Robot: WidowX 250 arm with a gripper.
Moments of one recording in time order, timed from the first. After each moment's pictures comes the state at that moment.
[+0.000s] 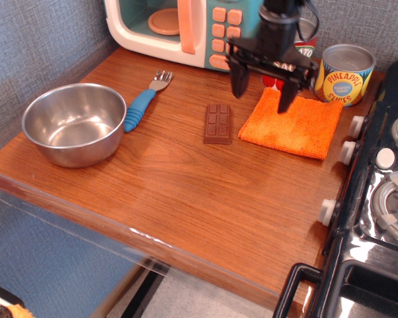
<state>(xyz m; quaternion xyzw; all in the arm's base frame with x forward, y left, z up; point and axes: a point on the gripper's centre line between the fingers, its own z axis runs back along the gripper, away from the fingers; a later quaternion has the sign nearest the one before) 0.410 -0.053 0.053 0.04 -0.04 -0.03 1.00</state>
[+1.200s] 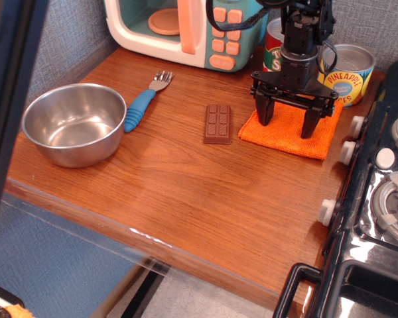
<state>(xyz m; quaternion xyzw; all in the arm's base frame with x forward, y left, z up) 0.428 -0.082 0.014 -0.01 -0.06 -0.03 1.00</state>
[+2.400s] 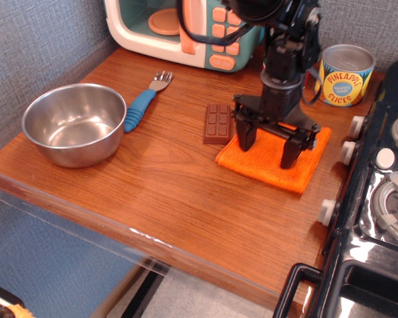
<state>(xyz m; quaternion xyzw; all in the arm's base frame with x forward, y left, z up) 0.350 -0.070 0.003 0.02 0.00 -0.08 1.00</state>
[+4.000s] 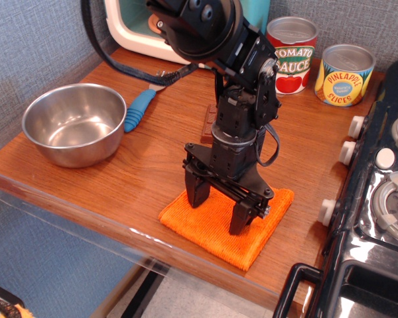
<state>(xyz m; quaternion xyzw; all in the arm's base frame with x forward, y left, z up) 0.252 -0.057 0.007 0.02 0.07 -0.13 0.99</state>
